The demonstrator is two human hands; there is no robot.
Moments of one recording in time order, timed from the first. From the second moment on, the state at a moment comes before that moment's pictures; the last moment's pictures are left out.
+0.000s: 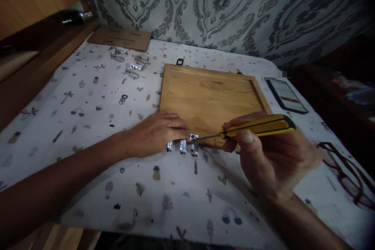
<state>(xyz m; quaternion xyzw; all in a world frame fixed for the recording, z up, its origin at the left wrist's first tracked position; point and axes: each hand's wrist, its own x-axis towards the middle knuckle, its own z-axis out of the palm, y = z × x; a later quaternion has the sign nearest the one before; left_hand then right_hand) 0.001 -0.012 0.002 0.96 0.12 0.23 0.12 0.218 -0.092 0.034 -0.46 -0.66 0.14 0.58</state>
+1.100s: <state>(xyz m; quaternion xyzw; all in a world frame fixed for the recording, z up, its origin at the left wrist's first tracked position) 0.002 -0.009 -0.004 0.95 0.11 0.25 0.13 0.227 -0.090 0.030 -0.43 -0.64 0.27 0.58</state>
